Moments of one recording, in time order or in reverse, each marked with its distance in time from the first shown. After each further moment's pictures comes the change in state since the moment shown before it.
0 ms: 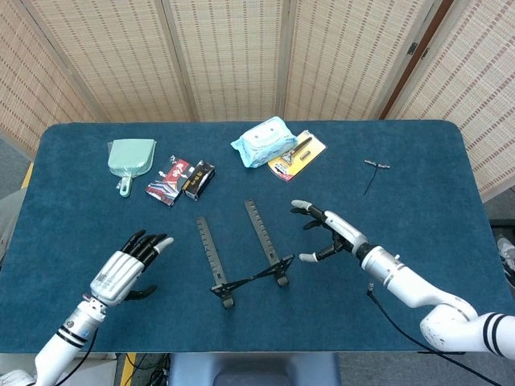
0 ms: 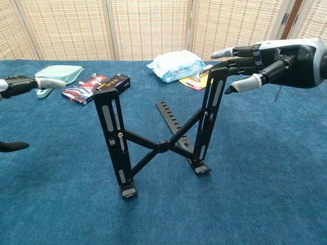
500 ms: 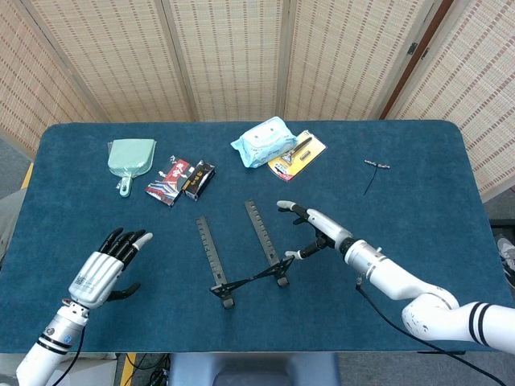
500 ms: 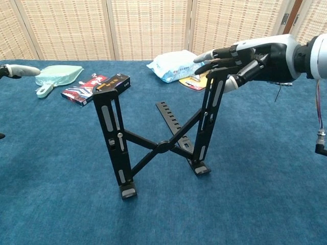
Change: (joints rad) left arm 0.054 0.056 -0.004 -0.051 -0.013 0.046 0.022; right arm 0.073 0.005 0.072 -0.060 0.207 -0.139 -0.283
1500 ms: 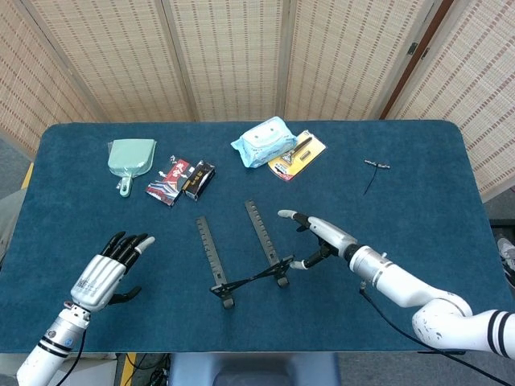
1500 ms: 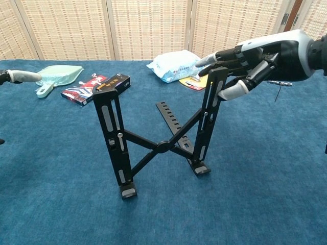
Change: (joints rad) left arm 0.015 0.005 -0.003 -0.009 0.012 -0.014 0.015; right arm -0.045 0.069 0.059 -0.096 0.025 -0.077 -0.113
